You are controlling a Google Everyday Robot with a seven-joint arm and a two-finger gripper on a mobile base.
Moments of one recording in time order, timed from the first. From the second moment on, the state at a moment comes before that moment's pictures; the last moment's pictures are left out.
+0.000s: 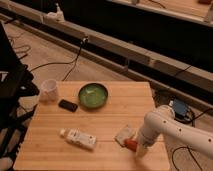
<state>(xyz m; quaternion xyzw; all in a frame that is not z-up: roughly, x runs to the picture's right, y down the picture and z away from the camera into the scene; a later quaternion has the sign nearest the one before) 0.179 0.310 0.753 -0.40 -0.04 0.15 0.90</state>
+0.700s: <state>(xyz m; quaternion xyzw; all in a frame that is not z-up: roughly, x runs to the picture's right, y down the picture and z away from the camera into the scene) 0.148 0.271 0.751 -0.38 -0.13 0.17 0.90</state>
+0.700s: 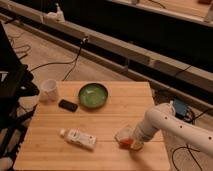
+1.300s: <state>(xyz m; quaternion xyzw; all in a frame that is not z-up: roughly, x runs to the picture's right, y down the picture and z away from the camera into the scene) 0.037 0.125 0.735 -0.30 -0.33 0.21 0.87</state>
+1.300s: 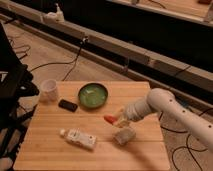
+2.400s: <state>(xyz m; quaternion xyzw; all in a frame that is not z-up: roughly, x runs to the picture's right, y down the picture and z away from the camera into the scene) -0.053 0.065 0.737 -0.30 -0.39 0.18 0.85</state>
